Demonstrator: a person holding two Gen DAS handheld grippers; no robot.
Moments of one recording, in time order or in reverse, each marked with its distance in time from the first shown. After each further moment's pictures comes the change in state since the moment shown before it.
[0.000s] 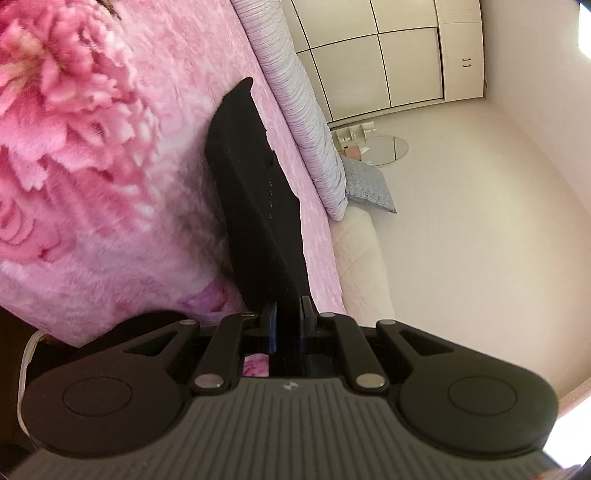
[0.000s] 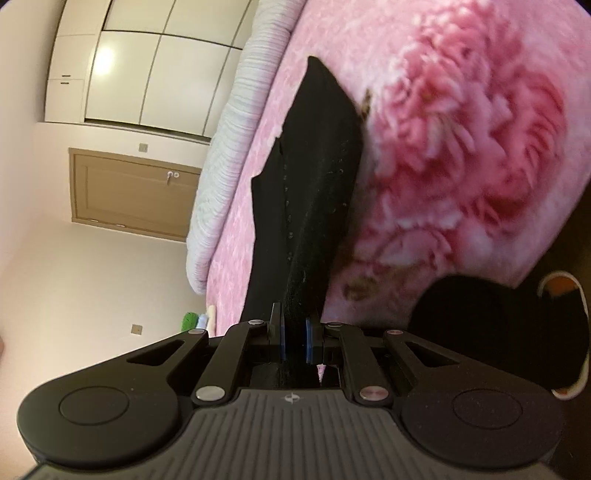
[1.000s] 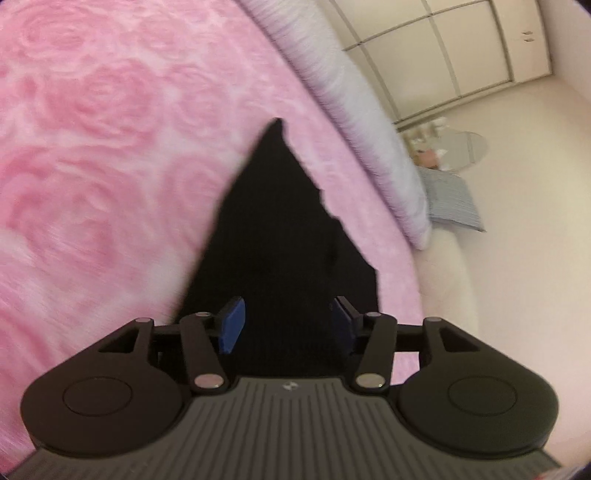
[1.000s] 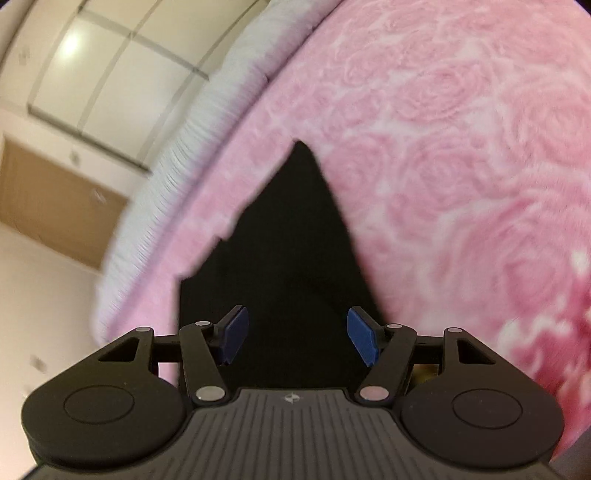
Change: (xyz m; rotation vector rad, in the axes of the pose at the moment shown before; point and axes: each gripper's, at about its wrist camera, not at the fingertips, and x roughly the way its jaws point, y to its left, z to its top) left arm 0.220 -0.014 0.230 0.109 0.022 0.291; right arm 0.169 0.055 0.236 -0.232 -0.109 -0.339
